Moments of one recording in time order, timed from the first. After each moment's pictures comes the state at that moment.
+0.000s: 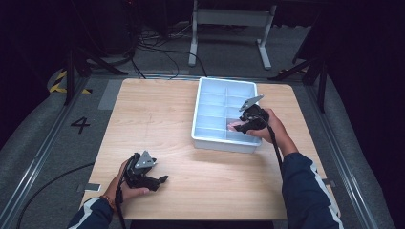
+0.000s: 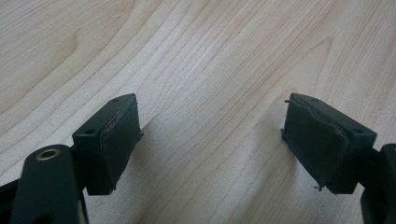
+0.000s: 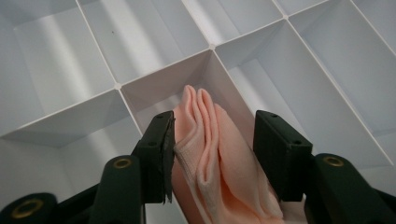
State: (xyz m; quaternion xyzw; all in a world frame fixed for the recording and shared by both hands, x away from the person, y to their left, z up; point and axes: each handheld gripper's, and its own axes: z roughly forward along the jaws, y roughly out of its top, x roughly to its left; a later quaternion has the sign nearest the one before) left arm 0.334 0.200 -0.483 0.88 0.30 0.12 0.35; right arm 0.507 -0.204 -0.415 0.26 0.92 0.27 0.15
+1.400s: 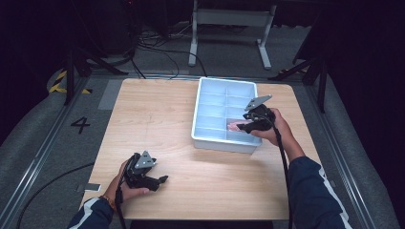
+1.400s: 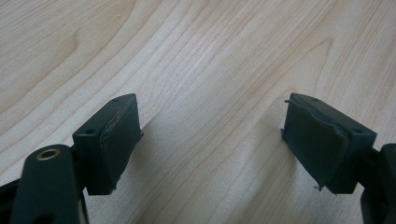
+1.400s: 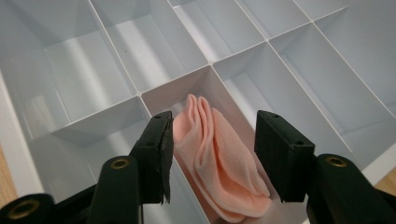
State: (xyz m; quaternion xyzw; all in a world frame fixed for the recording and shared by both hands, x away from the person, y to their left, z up) left arm 0.334 0.200 -0.483 0.88 0.30 0.12 0.35; right arm 0.486 -0.212 -0.392 0.26 0.90 0.29 0.17
